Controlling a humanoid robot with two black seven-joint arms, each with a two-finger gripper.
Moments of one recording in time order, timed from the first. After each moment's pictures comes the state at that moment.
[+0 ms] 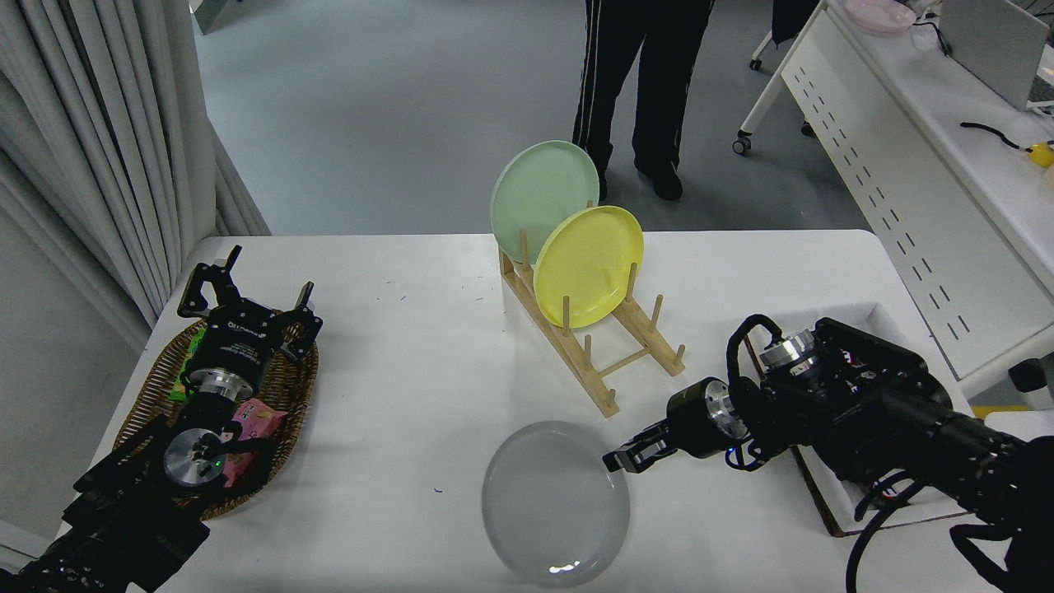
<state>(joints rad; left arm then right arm) -0.50 0.25 -1.08 -0.52 0.11 -0.58 -0.44 0.89 -0.19 0.29 0.69 1.09 -0.74 -0.64</state>
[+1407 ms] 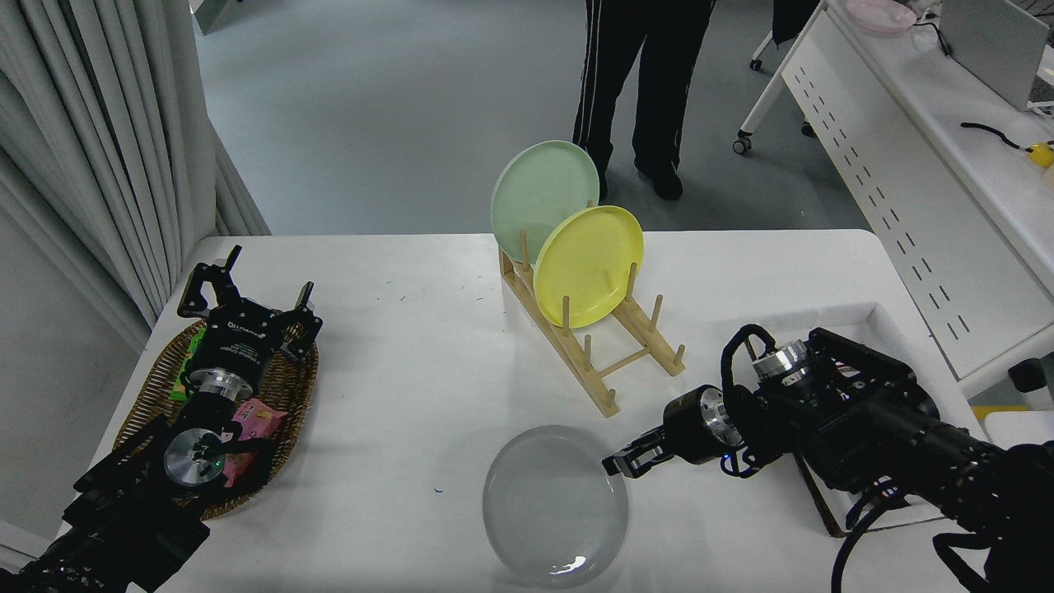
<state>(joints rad) -0.50 0.25 -1.08 -0.53 0.11 -0.58 -0.44 0.88 -0.16 0.31 0.65 1.05 -0.70 -0.64</state>
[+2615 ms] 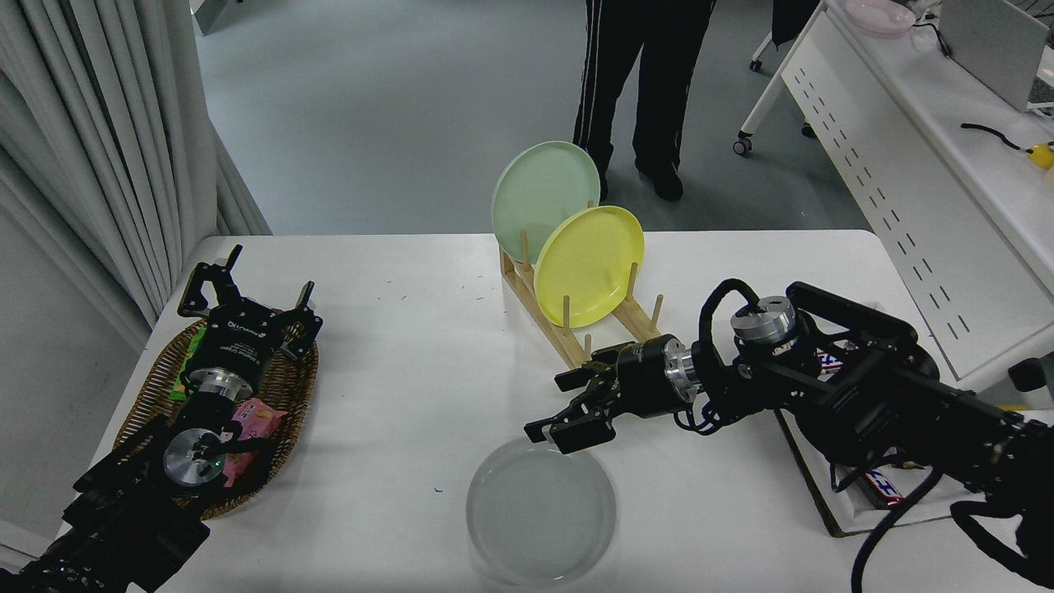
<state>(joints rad) -0.50 0.25 -1.08 -0.52 0.11 -0.58 -0.44 1.02 -0.29 0.37 1.05 1.06 -0.43 -0.64</state>
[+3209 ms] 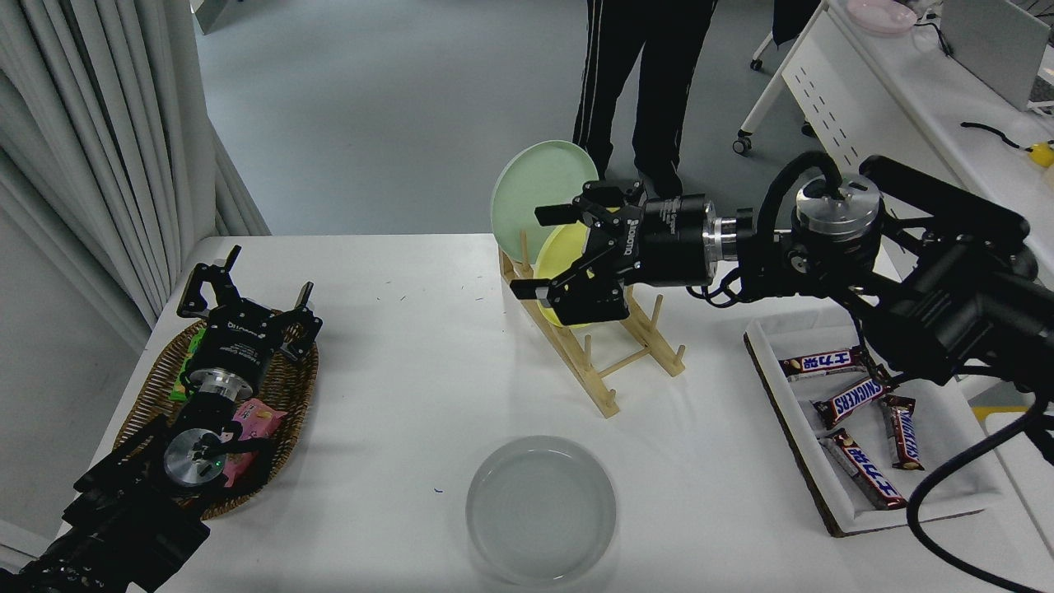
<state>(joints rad) -0.50 0.25 -1.08 -0.52 0.11 -0.58 -0.44 1.21 -0.42 0.47 1.11 1.03 -0.19 -0.63</state>
